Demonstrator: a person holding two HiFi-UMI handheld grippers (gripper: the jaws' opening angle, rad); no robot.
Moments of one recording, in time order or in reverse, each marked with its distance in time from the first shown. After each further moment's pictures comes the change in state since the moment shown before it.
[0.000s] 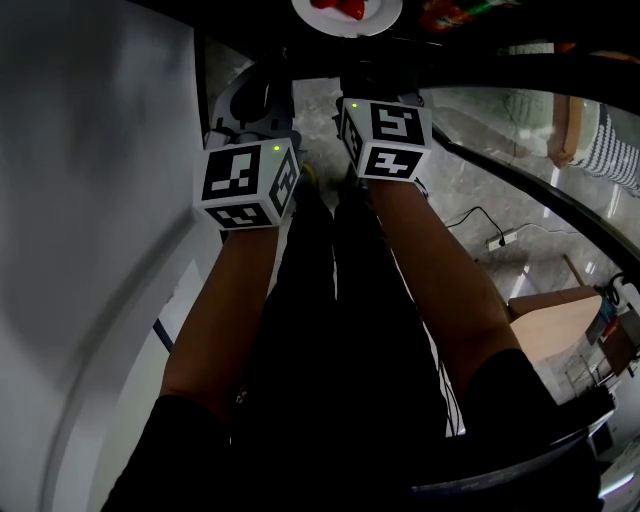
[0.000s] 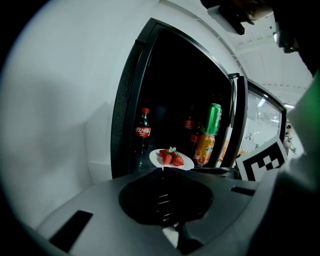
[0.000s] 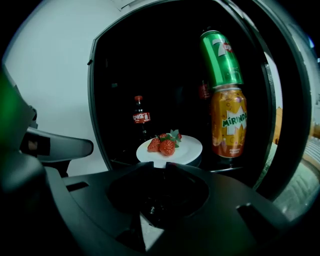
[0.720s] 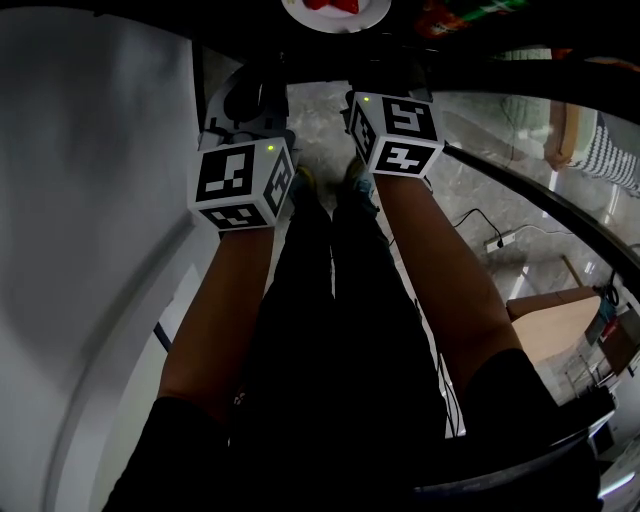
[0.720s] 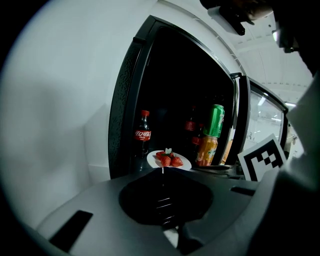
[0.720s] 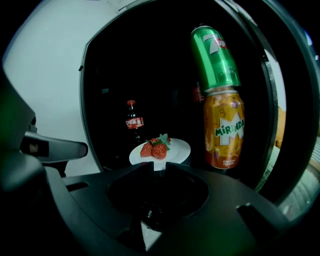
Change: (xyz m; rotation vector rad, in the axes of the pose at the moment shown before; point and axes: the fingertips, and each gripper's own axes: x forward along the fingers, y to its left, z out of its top) left arm 0.007 0.005 0.014 0.013 -0.014 0.007; right arm 0.008 -0.018 0.018 0.012 -0.021 -0.002
